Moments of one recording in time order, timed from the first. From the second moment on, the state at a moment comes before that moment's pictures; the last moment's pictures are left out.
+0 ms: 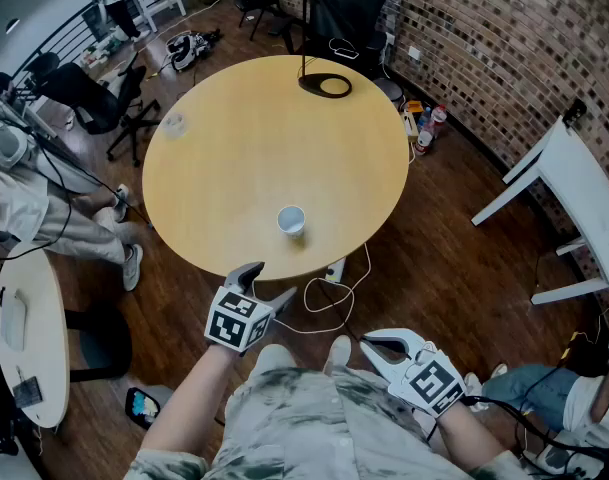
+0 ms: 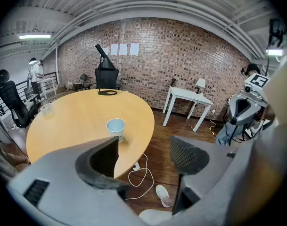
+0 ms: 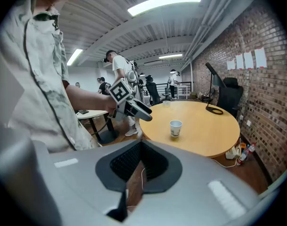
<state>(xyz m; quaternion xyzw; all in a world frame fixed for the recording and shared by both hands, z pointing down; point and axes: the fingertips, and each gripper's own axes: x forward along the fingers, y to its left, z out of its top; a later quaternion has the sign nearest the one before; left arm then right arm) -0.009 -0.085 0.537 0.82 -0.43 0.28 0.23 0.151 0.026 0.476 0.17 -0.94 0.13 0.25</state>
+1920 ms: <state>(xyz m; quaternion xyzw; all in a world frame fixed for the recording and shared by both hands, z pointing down) -0.096 -0.231 0.710 0.88 -0.28 0.34 0.19 0.064 -0.102 0.498 0.29 -0.88 0.18 0.33</state>
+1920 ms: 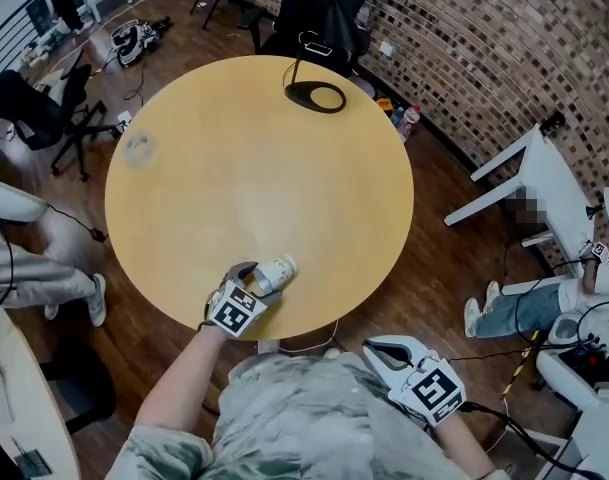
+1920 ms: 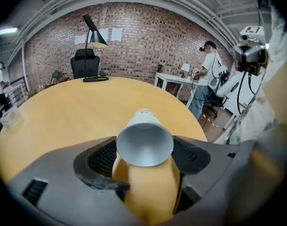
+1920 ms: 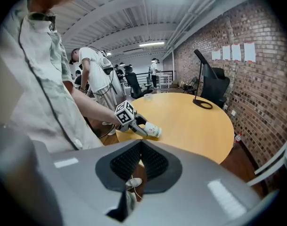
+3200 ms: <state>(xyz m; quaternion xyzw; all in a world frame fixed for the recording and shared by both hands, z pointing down) -0.057 -0.256 0.687 0.77 -0.21 0.59 0.16 0.102 -0.097 0.490 0.32 -0.88 0.18 0.30</state>
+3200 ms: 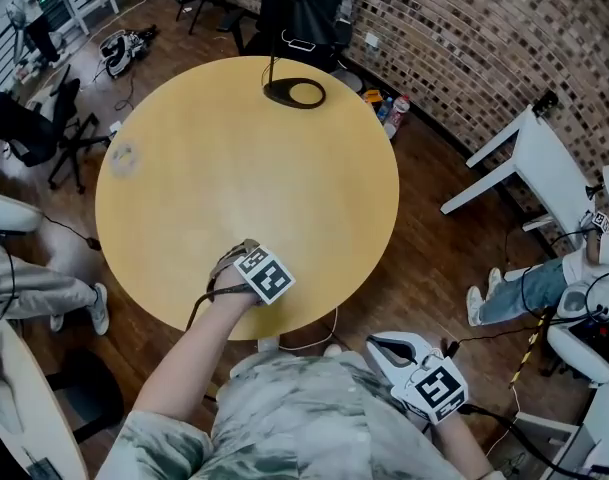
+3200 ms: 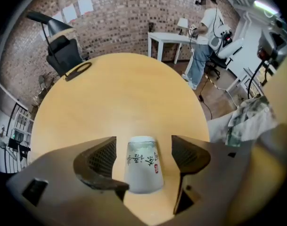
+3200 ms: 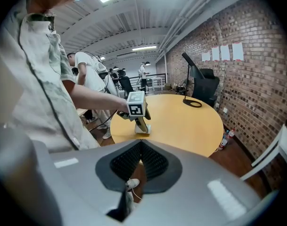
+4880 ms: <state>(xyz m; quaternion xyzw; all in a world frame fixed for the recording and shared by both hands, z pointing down) -0.080 -0.269 0.653 0.91 -0.37 0.12 0.15 0.083 -0.093 0.497 0.26 -0.87 0.19 0.37</state>
